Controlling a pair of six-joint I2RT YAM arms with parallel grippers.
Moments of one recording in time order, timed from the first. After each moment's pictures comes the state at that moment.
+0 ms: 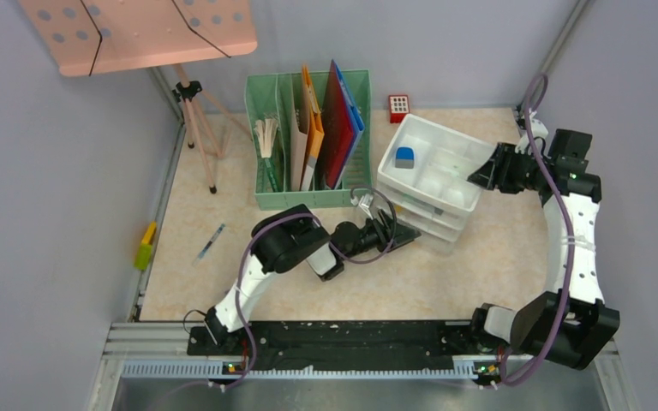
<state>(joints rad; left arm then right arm) -0.93 2.31 0.90 1.46 0.22 -1.35 -0.31 1.21 1.20 -0.79 -0.69 -0.04</state>
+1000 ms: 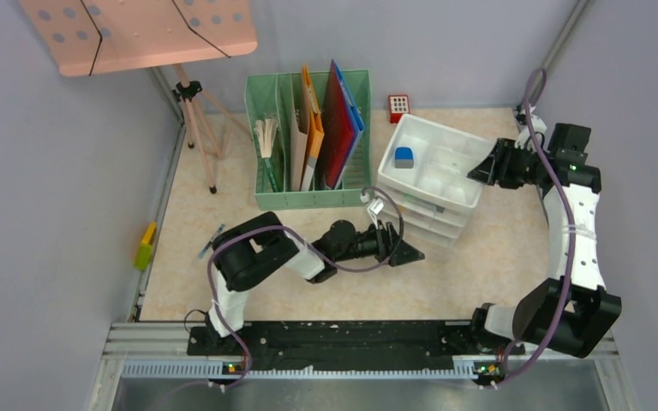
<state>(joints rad) -1.00 2.02 0.75 1.27 0.36 -1.06 -0.31 1.27 1.25 -0.80 -0.70 -0.05</state>
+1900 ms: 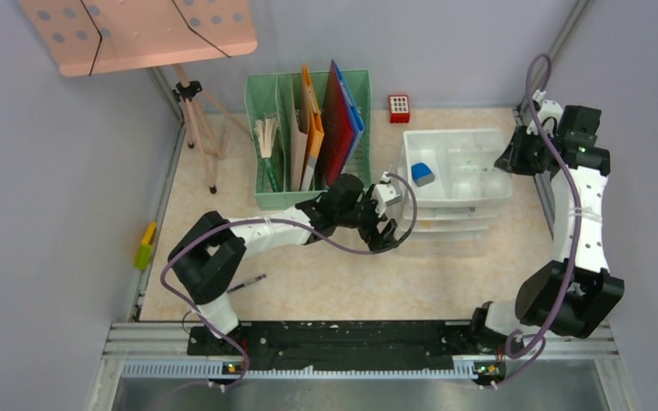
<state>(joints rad) -0.86 1.72 1.06 0.15 0.48 0.03 -0.32 1.38 1.41 -0.84 -0.45 -0.11</state>
